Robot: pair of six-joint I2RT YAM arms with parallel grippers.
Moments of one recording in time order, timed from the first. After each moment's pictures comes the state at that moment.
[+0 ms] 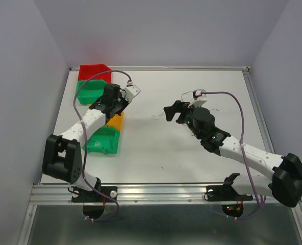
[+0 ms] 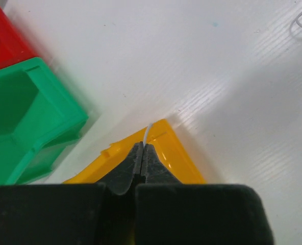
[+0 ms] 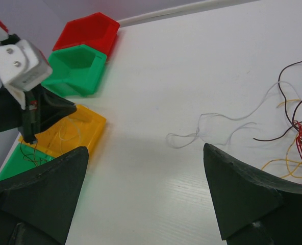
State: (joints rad) left arm -0.35 1.54 1.06 -0.26 -0.01 0.53; right arm 0.75 1.19 0.74 0.32 0.37 0.51
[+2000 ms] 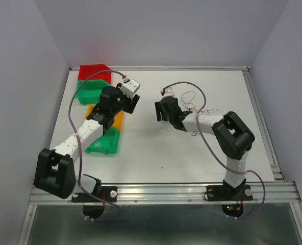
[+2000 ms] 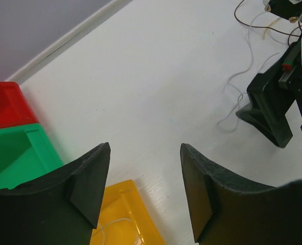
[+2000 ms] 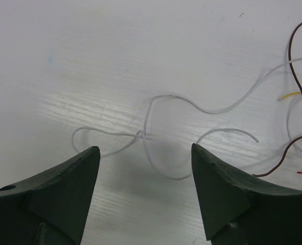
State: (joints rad) left arm -0.38 1.33 0.93 0.07 0.16 0.28; right arm 0.69 1.90 1.14 0.14 0.37 0.28
